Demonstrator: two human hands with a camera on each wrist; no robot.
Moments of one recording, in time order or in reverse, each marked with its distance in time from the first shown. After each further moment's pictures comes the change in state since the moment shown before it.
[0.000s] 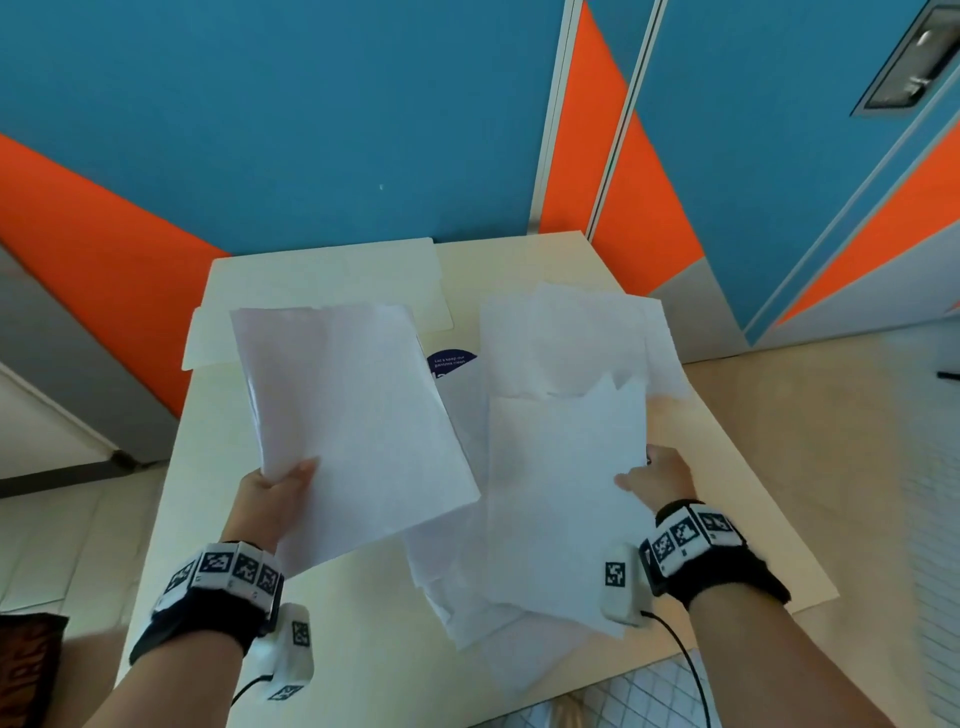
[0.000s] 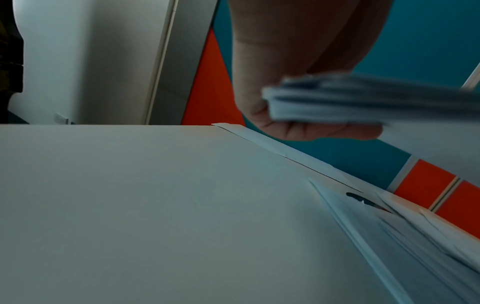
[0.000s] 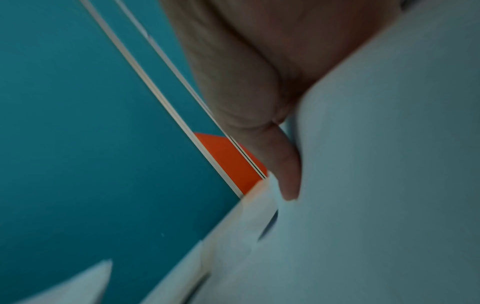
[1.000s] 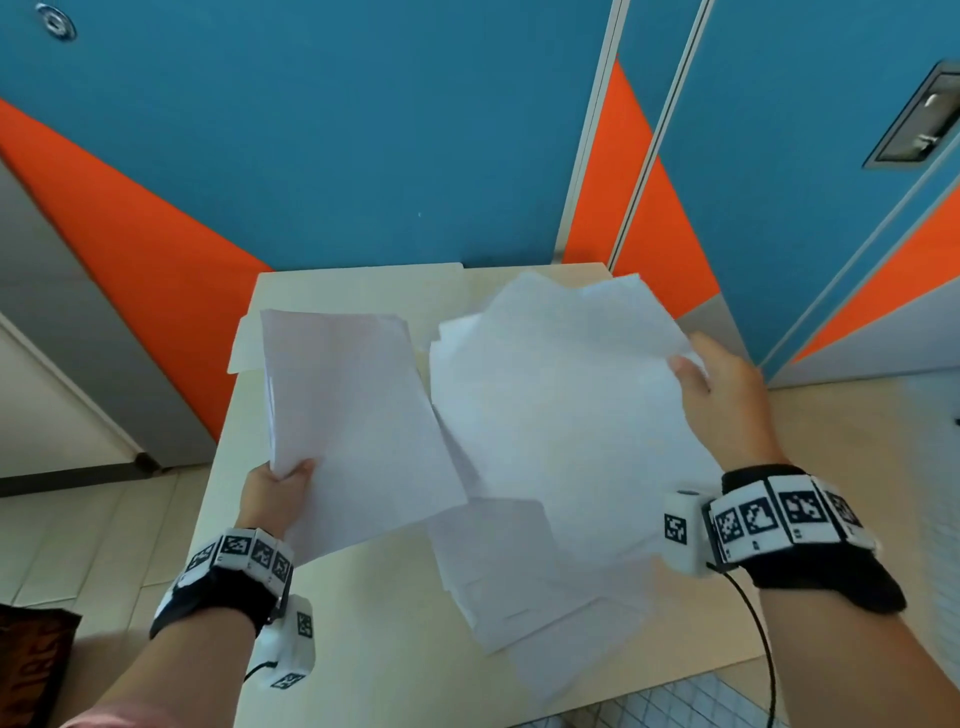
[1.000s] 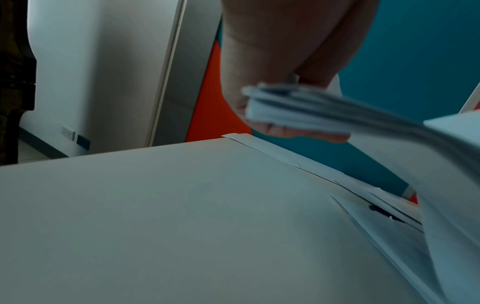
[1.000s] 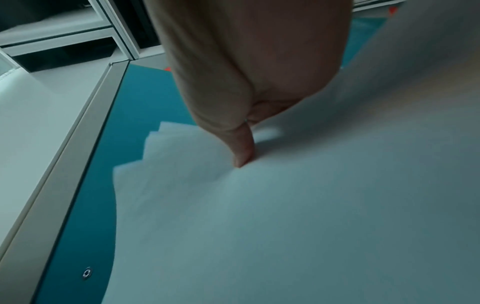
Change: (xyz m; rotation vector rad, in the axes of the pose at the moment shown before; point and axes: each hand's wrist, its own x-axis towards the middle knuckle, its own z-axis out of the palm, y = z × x) left_hand 0.019 -0.008 -0.034 0.063 0.103 0.034; right_hand -0.058 -0.086 -0.066 -0.096 0.375 -0.803
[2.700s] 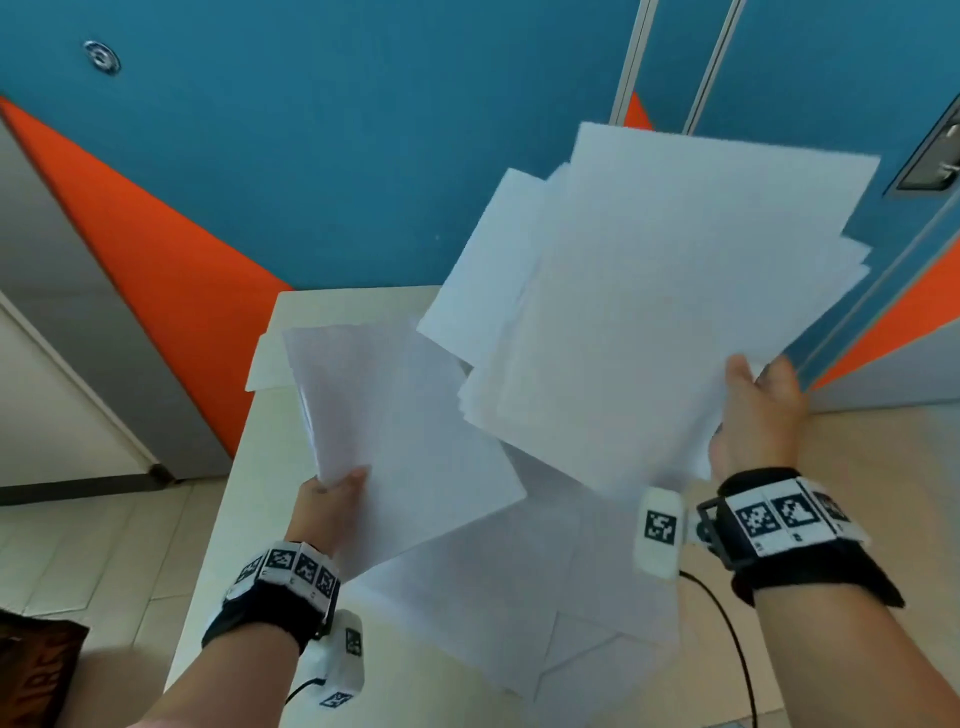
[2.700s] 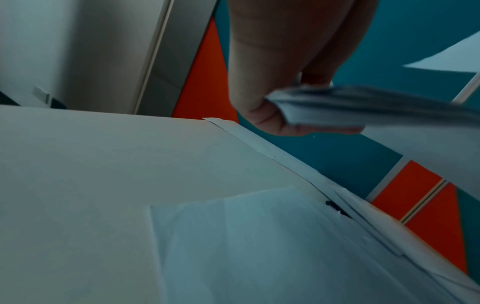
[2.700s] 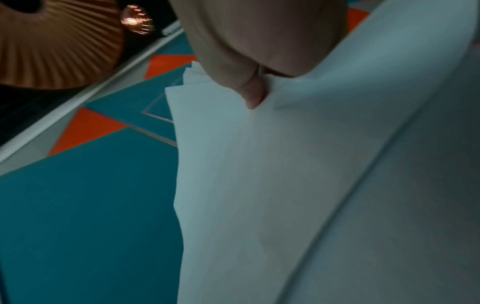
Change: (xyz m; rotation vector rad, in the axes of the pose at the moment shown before) left_hand -0.022 0.025 0.023 -0.176 -0.105 -0.012; right_hand 0.021 -0.008 0.016 0.834 0.398 0.448
